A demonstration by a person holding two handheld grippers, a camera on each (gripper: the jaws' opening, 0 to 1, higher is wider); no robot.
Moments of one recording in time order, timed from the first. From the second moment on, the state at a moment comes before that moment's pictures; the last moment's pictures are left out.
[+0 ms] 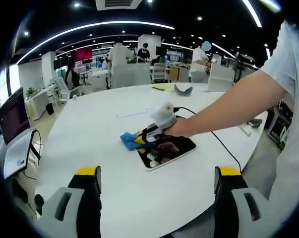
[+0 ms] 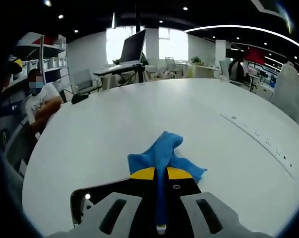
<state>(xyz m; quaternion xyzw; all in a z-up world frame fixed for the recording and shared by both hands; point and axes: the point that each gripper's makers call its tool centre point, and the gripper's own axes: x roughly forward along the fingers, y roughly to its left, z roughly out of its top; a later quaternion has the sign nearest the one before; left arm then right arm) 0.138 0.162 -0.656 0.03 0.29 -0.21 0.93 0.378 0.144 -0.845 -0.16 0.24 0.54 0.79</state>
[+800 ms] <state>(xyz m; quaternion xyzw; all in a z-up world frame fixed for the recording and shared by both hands) 0.139 0.151 -0.650 0.02 0.28 -0.21 0.94 0.373 0.119 -0.842 -0.16 0.24 0.53 0.80</state>
